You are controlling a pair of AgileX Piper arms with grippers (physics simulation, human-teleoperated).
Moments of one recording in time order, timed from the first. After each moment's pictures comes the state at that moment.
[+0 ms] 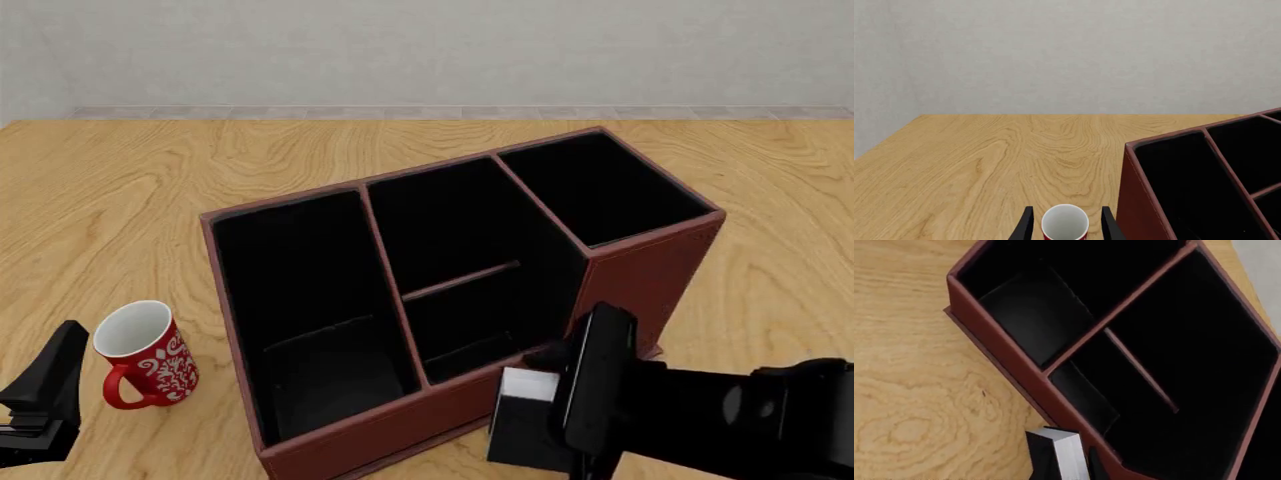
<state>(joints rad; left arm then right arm) 0.00 0.00 0.00 0.00 0.00 0.89 1.04 -0.45 0.24 -0.19</state>
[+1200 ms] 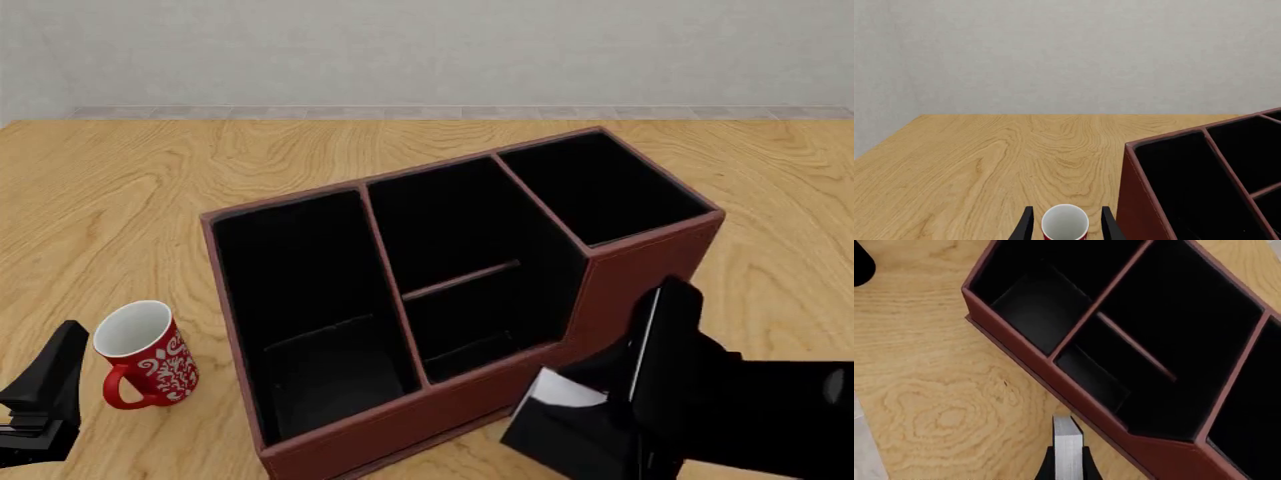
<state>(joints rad) 0.00 0.00 0.00 0.00 0.00 0.87 0.87 -0.54 0.54 -0.30</state>
